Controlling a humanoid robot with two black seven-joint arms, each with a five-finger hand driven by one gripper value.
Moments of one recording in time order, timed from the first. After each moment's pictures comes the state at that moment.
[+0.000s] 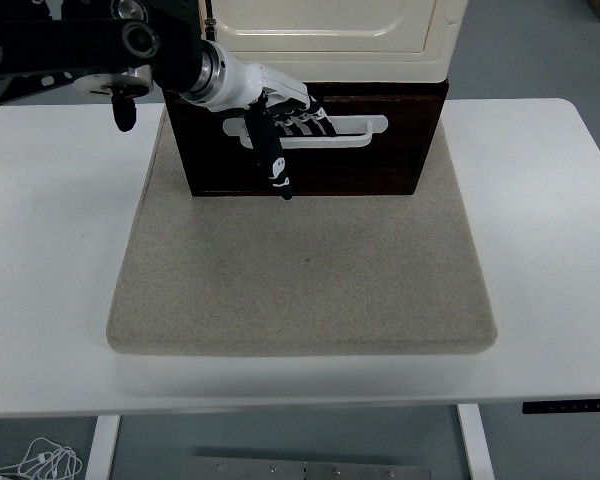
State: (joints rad) left arm -1.84 0.47 0.32 -1.34 0.33 -0.27 0.37; right arm -0.03 0.00 0.13 0.15 -0.02 0.07 -0.09
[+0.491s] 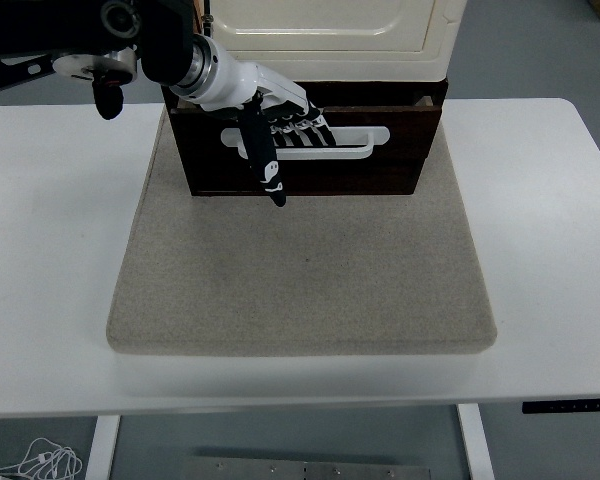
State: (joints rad) left arm -1.85 0.50 0.30 -1.35 0.31 -0.39 0.36; right arm -0.03 0.00 0.13 0.15 -0.02 0.07 -0.09
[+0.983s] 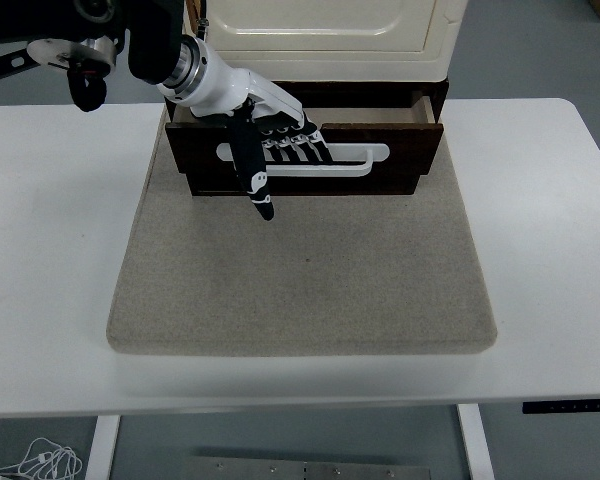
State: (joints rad) left arm -1.85 0.54 0.26 -1.38 0.31 -0.50 0.37; right arm -0.03 0.00 0.13 0.15 -0.02 0.07 -0.09
